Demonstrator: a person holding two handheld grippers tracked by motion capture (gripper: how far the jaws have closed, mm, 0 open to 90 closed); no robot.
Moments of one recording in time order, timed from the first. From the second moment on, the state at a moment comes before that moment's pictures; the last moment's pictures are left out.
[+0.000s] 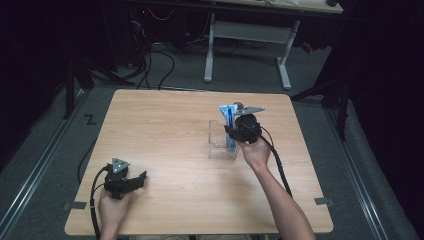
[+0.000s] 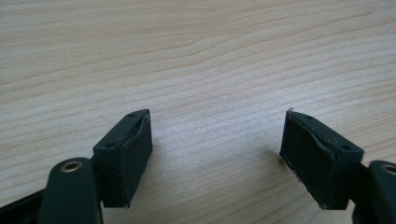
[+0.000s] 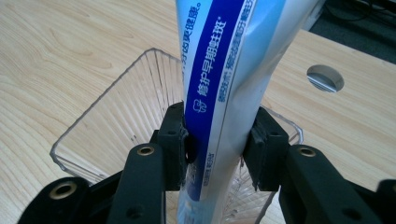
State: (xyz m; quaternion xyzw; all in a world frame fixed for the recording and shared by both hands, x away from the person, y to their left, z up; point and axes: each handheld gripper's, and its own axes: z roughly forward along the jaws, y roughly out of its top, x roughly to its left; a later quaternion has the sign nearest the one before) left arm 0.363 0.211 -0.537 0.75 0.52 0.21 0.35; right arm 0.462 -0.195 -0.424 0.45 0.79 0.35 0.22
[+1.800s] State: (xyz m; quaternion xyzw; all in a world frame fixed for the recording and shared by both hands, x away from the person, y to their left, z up) left arm 0.363 0.210 -0.537 0.75 0.52 0.21 0.35; right arm 0.441 -0.227 -0.407 0.45 0.77 0.37 0.26
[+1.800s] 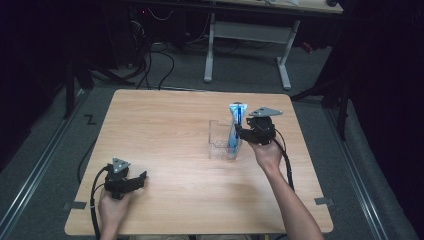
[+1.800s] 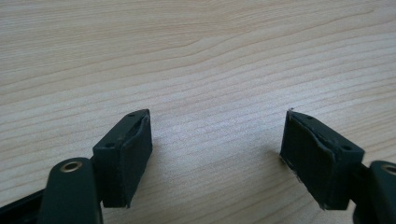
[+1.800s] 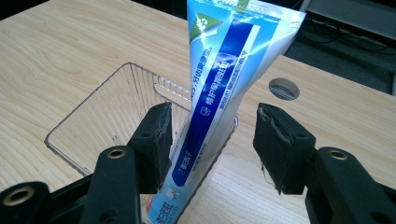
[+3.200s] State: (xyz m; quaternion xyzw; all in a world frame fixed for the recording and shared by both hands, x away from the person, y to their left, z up) left arm 0.363 0.209 -0.537 0.75 0.52 0.22 0.35; right arm 0.412 -0.271 -0.400 0.47 0.74 0.39 0.27
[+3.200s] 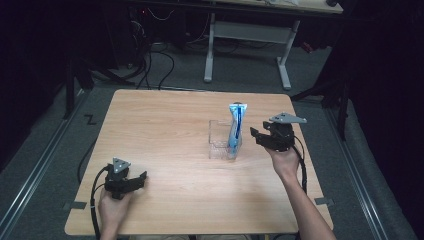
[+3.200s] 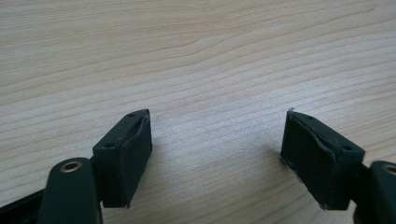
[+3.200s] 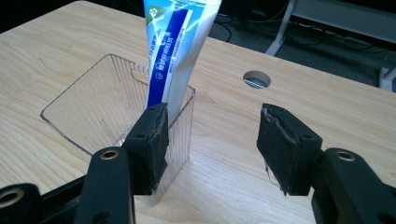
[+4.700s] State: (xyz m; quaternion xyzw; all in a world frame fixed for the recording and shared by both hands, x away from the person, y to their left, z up) left arm 0.363 0.208 -0.537 0.75 0.52 0.22 0.34; right arm 0.375 -0.320 -0.405 0.51 0.71 0.40 0.28
